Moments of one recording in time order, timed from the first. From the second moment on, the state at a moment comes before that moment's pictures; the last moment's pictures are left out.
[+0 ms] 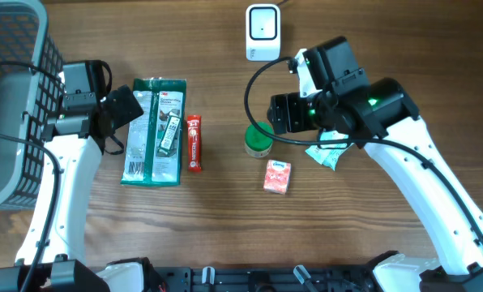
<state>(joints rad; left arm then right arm) 0.09 1.42 1.13 -0.74 -0.19 -0.39 0.47 1.51 1.50 -1.07 -0.16 0.30</state>
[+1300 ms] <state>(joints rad) 0.09 1.42 1.13 -0.74 -0.19 -0.39 0.65 1.98 1.48 -0.96 -0.03 0.54</state>
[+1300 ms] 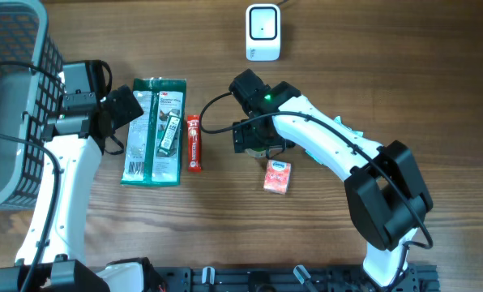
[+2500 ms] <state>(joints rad) 0.09 1.42 1.13 -0.74 -0.19 -0.39 0.59 1.63 1.49 -1.15 -0.16 0.56</state>
